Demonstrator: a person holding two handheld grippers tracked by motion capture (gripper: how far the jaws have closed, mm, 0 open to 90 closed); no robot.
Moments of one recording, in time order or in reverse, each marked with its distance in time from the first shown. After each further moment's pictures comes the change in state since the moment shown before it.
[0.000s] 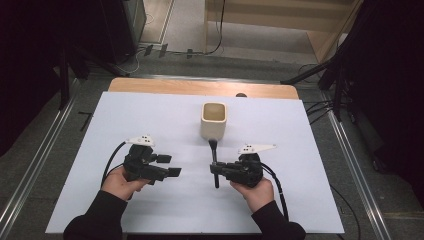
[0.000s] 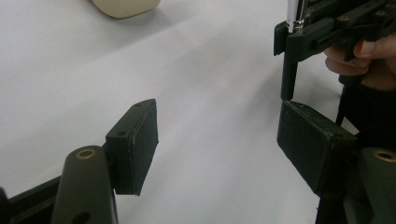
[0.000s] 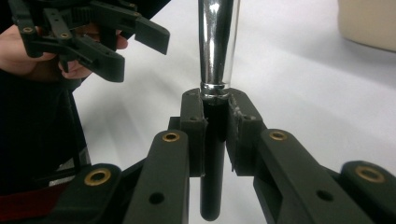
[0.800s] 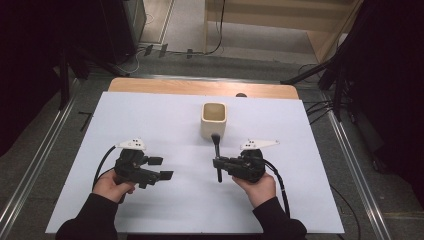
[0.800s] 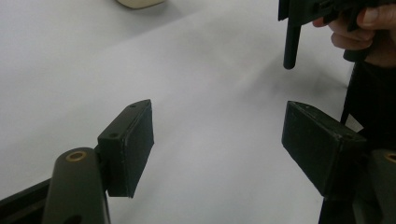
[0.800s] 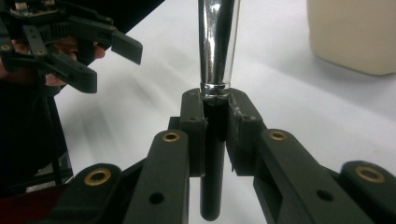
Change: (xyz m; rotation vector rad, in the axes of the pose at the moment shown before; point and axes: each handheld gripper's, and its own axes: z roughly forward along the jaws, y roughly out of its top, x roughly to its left) left arm 0.007 -0.015 -0.015 -0.010 0.023 0.000; right arm -0.003 0.011 -0.006 -0.012 -0.062 -0.028
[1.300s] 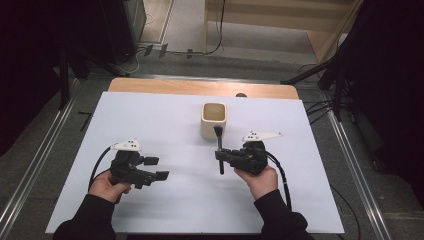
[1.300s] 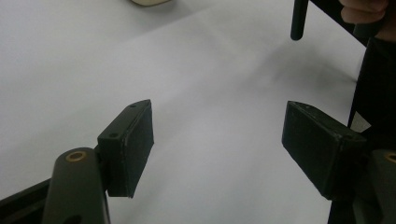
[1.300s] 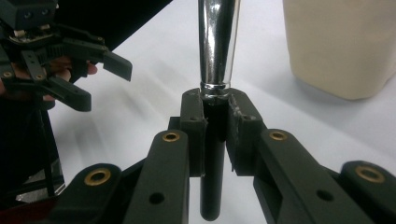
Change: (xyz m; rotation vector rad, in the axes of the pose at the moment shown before) left arm 0.006 -0.005 -0.006 0.003 0.021 0.023; right arm -0.005 0.019 -0.005 -0.013 -0.020 -0.009
